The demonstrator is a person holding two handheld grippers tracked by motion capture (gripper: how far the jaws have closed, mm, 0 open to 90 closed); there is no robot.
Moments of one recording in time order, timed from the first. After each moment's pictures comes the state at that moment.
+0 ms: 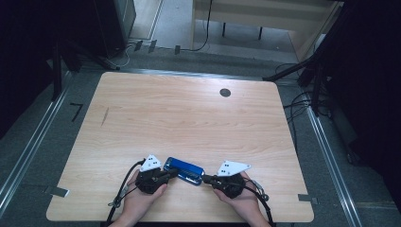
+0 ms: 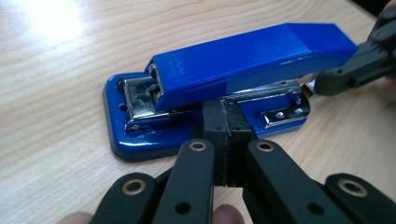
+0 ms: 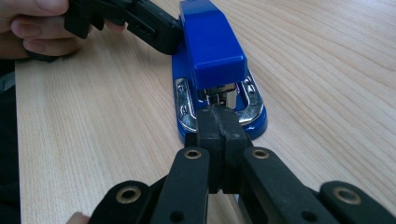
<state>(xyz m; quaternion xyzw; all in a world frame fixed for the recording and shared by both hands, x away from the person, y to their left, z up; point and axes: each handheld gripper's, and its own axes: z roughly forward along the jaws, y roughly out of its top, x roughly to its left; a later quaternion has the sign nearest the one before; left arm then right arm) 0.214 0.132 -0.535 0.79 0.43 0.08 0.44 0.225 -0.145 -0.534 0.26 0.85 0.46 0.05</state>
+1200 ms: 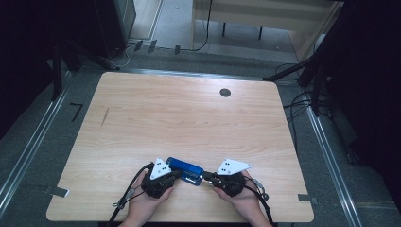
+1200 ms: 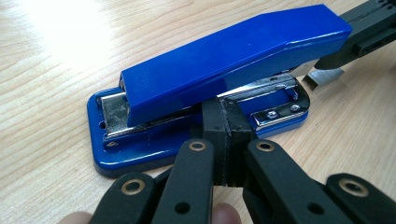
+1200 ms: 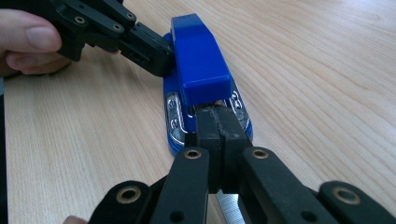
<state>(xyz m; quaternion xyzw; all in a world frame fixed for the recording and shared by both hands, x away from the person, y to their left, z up) 0.207 0.114 -0.533 0.81 0.39 0.13 0.42 0.227 -0.145 -0.526 0.26 0.84 0.47 0.07</state>
